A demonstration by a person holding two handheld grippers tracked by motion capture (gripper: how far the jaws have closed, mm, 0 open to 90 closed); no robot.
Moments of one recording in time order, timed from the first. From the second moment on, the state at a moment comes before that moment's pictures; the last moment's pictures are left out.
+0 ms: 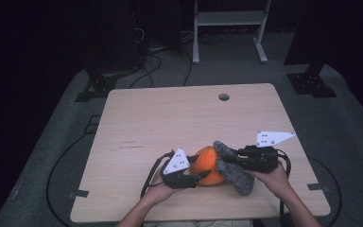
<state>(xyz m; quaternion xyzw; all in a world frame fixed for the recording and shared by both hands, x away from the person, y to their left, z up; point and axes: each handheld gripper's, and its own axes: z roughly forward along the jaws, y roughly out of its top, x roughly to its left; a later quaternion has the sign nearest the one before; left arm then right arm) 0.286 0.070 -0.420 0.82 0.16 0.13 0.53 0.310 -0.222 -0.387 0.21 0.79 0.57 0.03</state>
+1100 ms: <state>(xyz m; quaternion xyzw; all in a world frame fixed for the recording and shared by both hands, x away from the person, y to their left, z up) 0.302 0.083 -0.421 0.84 0.18 0.09 0.50 0.310 -0.206 -0.398 0.20 0.81 0.54 0.06</state>
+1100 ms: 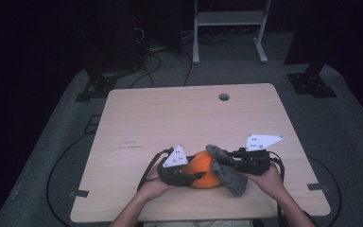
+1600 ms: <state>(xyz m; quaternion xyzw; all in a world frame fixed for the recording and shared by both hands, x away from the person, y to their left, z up) 0.302 0.067 -0.425 0.84 0.18 0.10 0.50 0.303 -0.213 -0.390 0.20 0.80 0.56 0.05</state>
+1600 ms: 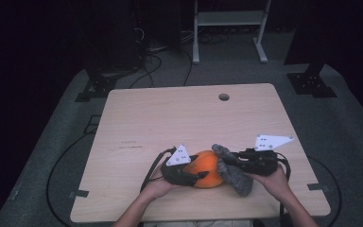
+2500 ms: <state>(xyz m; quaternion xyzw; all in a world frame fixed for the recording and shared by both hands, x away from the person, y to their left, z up) 0.317 0.078 -0.437 0.82 0.18 0.07 0.54 0.320 -0.254 -0.428 0.28 0.80 0.53 0.04</state>
